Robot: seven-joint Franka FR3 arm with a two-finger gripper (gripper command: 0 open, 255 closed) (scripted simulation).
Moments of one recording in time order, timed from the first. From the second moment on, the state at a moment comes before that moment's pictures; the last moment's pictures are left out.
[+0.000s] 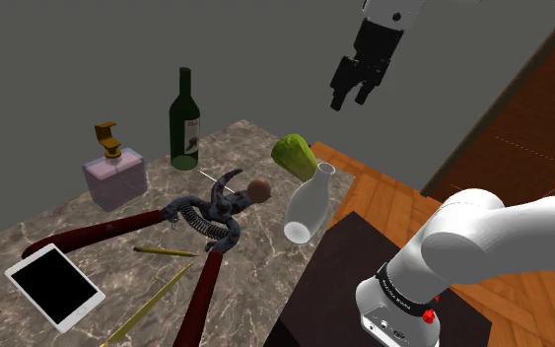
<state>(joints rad) 0.00 -0.76 0.07 -2.34 0.00 1.61 0.09</state>
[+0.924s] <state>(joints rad) 0.05 -0.94 0.16 -2.78 0.11 1.89 0.22</state>
